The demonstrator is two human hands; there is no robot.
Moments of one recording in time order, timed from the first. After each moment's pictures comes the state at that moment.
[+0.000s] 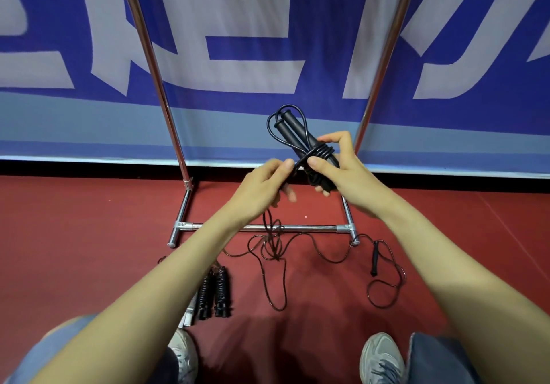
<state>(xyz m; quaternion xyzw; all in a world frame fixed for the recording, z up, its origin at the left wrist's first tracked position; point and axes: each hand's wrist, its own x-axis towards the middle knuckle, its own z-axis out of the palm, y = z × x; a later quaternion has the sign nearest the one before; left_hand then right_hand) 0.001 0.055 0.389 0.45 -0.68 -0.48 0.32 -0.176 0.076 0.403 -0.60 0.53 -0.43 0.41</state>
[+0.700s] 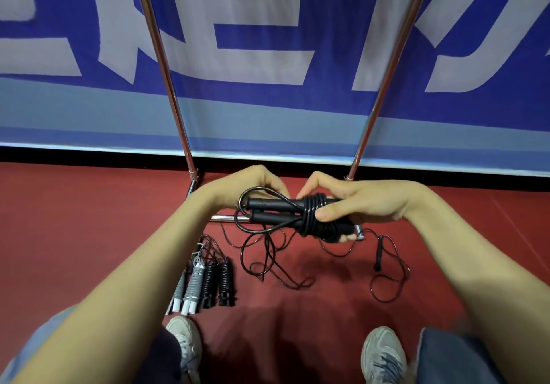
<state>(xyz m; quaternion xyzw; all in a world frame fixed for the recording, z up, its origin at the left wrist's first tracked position) 0.047 0.038 0.397 0.29 -0.85 -0.42 0.10 -0.187 0.100 0.417 -0.61 0.39 -0.10 0.68</state>
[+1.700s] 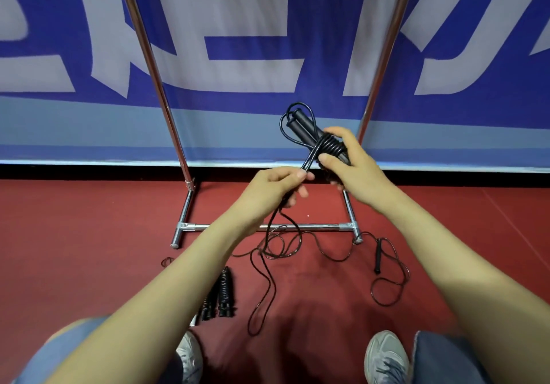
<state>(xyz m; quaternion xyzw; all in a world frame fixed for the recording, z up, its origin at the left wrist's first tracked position) -0.007 0.063 0.389 0.40 -0.59 -0.61 0.34 -0.188 0.078 0.404 -0.63 0.60 -0.41 0.29</state>
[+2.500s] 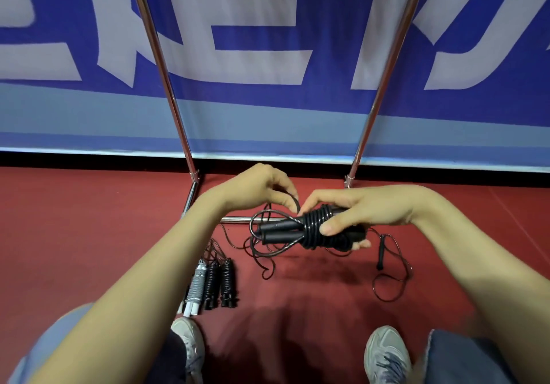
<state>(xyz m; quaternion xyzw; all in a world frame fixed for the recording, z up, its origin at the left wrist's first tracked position) 0.026 0.037 0.392 0.35 -0.85 -0.37 0.11 -0.192 0.105 0.415 -0.65 0.43 -0.02 0.63</state>
